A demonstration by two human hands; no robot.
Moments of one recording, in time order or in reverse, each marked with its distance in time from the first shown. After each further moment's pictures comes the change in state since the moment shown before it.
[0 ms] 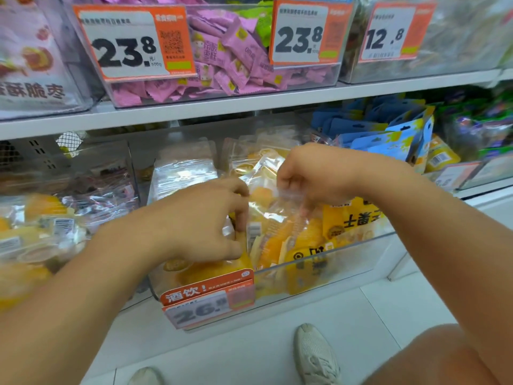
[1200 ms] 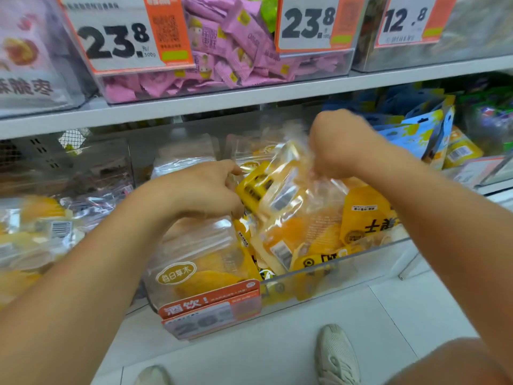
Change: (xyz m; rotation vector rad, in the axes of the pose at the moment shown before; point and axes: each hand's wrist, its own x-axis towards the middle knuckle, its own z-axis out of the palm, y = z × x) left_hand 0.045 -0.017 -0.010 -0.312 0.020 -0.373; right_hand 0.030 0.021 -0.001 -0.085 0.319 0.398
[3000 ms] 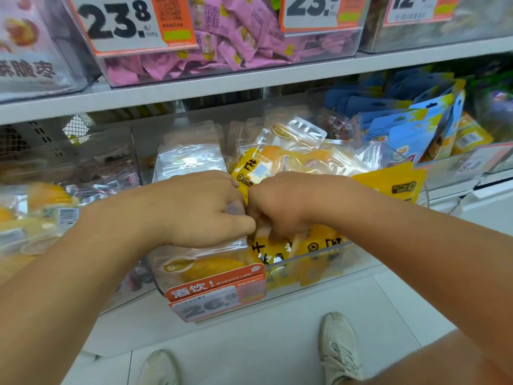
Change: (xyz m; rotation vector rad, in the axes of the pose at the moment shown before) left_hand -0.048 -0.005 0.012 0.250 -0.027 0.209; right_hand -0.037 -0.066 0.033 -0.120 -0.473 -0.669
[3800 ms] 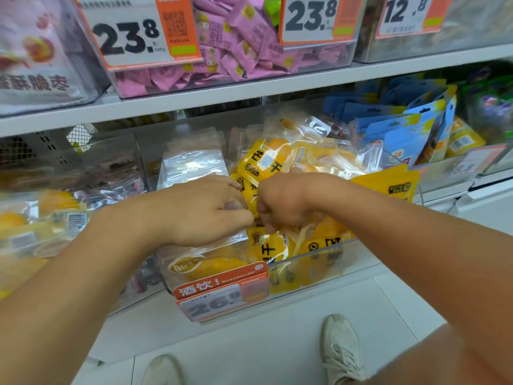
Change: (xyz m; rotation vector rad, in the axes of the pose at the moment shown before) left_hand -0.009 0.002 -0.009 0.069 0.034 0.091; right_hand 0.006 0.002 -0.006 0.012 -0.093 0.119
